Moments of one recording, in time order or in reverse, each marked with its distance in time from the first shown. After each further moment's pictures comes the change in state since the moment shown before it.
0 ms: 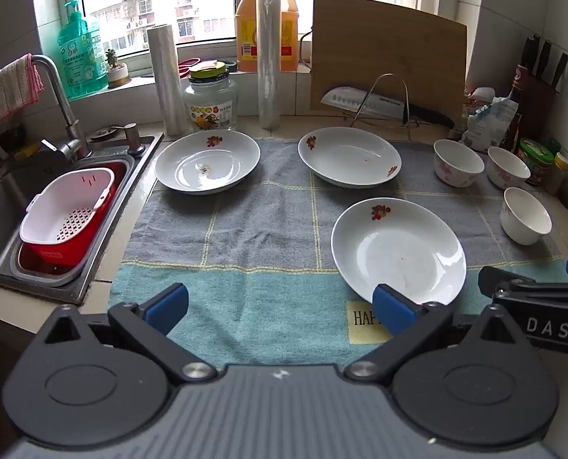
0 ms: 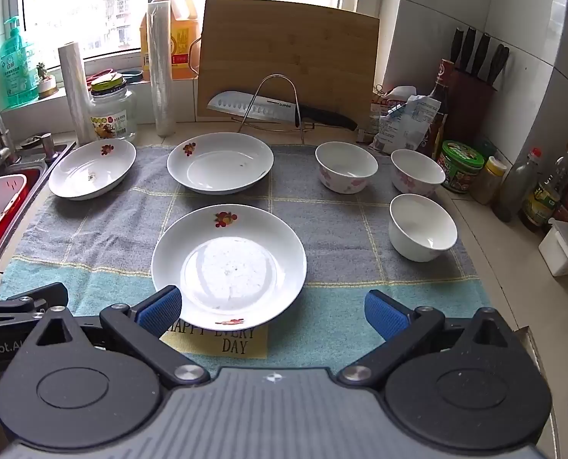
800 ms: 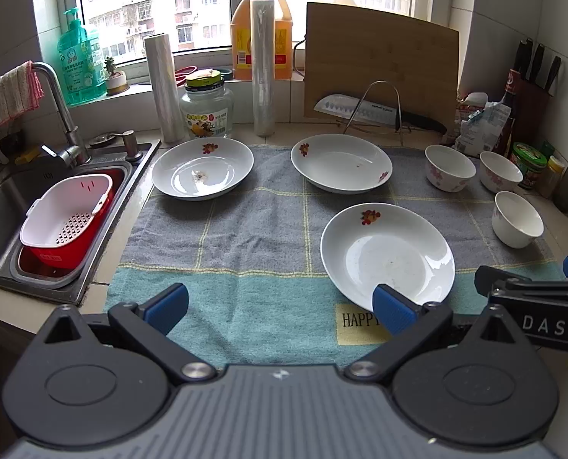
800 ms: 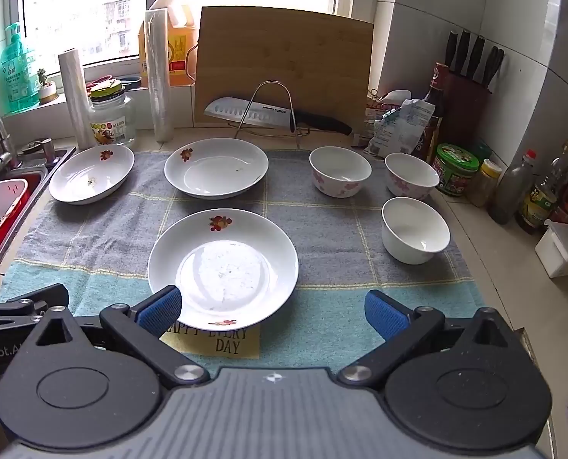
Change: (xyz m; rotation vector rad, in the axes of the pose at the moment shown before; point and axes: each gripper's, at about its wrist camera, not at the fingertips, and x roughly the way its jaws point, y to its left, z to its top) left arm -0.011 -0.008 0.002 0.006 -0.029 0.002; right arm -0.009 -0.007 -0.001 0.009 -0.018 0.001
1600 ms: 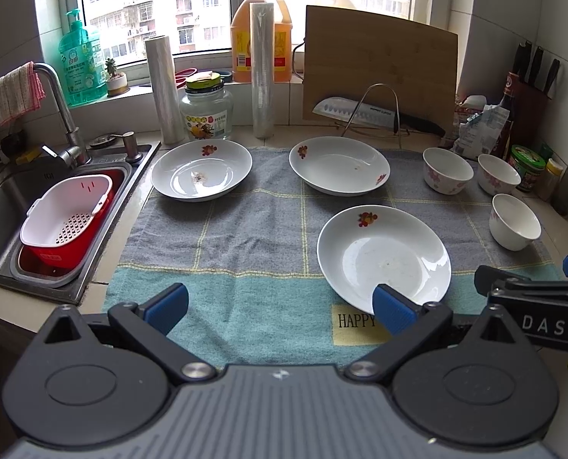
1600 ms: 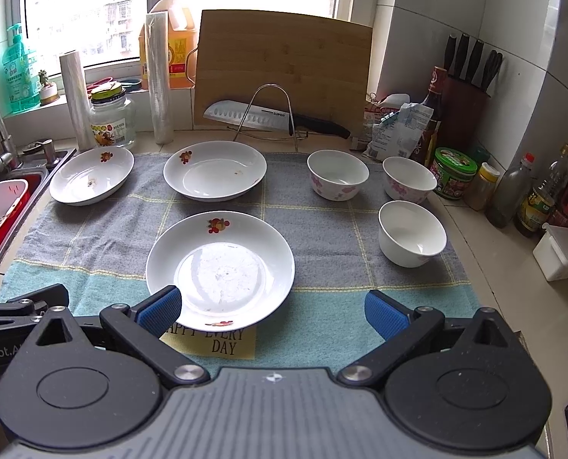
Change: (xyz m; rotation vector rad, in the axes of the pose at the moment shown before) left arm -0.004 -0.002 0.000 -0.005 -0.004 -0.002; right arm -0.004 -0.003 -0.001 -0.007 -0.010 -0.003
